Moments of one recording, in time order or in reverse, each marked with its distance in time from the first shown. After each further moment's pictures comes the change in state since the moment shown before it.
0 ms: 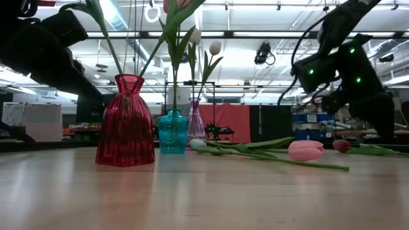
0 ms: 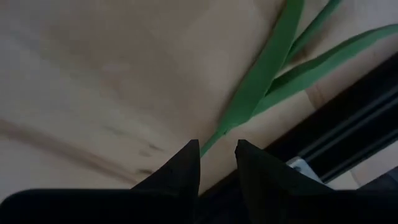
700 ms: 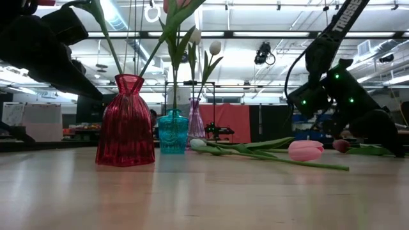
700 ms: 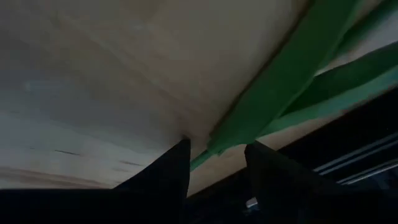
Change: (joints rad) left arm 0.000 0.000 0.000 0.041 0.061 -0.001; right arm -0.159 0.242 0.002 0.044 -0.071 -0.129
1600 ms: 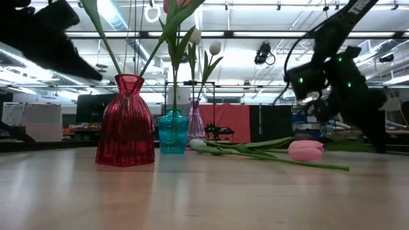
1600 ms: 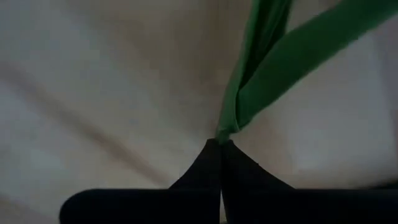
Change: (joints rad) left arm -0.002 -0.210 0.036 -0.292 -0.269 0.052; right arm 0.077 -0.148 -0.002 0.103 -0.166 -0.121
